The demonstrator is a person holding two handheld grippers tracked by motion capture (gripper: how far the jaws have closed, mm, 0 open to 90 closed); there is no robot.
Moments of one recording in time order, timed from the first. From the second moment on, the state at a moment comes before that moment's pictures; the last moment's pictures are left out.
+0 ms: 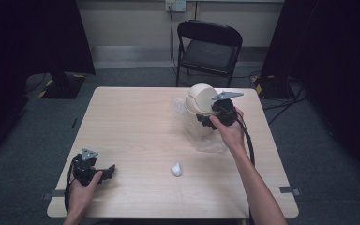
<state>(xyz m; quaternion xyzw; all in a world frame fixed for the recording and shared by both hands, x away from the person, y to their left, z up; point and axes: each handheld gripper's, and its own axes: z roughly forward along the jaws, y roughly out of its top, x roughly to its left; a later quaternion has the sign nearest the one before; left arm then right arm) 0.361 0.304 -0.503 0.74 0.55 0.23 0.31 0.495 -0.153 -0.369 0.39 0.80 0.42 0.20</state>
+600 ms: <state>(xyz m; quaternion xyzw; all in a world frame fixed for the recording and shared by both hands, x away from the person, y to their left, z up) 0.361 0.304 -0.503 0.74 0.55 0.23 0.31 0.520 -0.137 -0.384 0.40 0.80 0.41 0.17</state>
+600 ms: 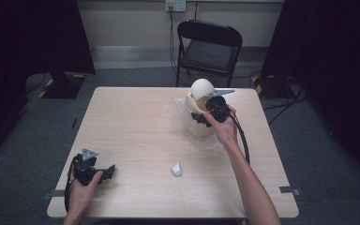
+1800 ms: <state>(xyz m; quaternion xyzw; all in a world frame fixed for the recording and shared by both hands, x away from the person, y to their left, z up) 0.361 0.304 -0.503 0.74 0.55 0.23 0.31 0.490 -0.153 -0.356 0.39 0.79 0.43 0.19</state>
